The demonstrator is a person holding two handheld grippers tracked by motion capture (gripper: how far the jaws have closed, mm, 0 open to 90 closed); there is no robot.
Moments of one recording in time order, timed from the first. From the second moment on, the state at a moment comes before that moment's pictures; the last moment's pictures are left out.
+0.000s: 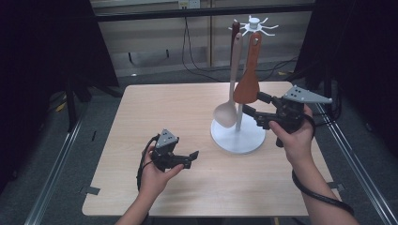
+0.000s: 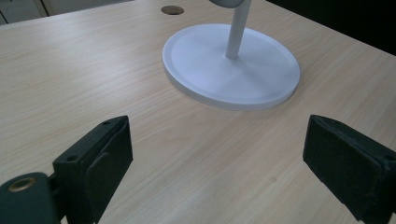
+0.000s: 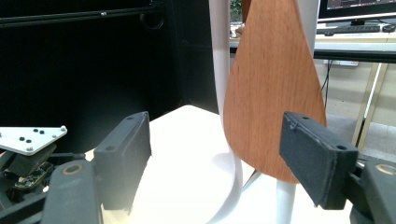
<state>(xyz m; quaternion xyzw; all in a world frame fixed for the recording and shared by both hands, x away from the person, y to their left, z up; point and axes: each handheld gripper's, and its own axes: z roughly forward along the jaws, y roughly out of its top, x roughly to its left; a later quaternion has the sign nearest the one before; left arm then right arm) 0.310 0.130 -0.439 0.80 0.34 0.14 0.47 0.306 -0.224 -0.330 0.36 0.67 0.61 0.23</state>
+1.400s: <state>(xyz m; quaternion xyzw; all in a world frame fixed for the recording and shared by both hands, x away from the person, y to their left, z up) 0.309 0.127 -0.441 0.80 0.33 0.14 0.47 0.287 -0.225 -0.380 0.37 0.66 0.62 0.21</state>
